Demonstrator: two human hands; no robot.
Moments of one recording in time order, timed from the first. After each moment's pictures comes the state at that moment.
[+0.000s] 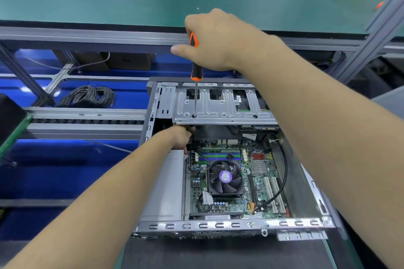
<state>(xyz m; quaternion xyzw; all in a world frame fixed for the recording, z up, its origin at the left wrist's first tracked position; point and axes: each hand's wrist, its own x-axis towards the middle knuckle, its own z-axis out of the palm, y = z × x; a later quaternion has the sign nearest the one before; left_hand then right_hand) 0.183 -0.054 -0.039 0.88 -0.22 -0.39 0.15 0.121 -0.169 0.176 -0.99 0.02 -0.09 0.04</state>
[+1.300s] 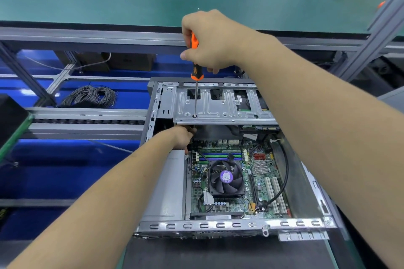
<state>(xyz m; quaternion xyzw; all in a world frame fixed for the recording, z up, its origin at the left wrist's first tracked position) 0.177 -0.056 -0.034 0.88 -0.18 -0.39 0.21 0.134 -0.174 0.174 -0.99 -0.01 -0.08 0.12</state>
